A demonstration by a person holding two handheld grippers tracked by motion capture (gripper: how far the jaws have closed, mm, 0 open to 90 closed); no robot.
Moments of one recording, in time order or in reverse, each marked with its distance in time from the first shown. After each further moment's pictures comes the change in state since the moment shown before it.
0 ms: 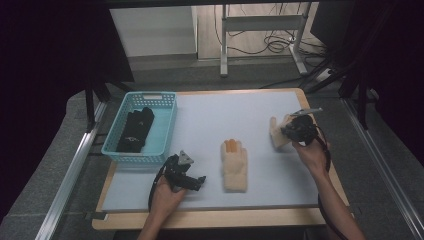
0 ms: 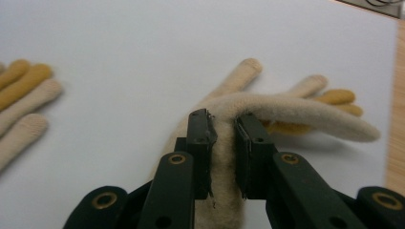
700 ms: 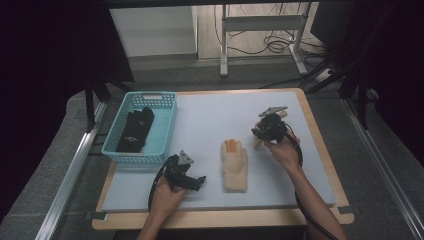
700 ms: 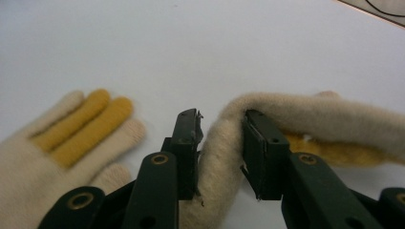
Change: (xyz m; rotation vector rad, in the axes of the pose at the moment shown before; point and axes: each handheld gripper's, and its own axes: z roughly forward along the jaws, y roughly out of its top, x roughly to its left) left arm 0.000 0.000 0.000 0.000 0.000 0.001; right arm 0.067 0.035 0.042 0.001 0.101 -0.105
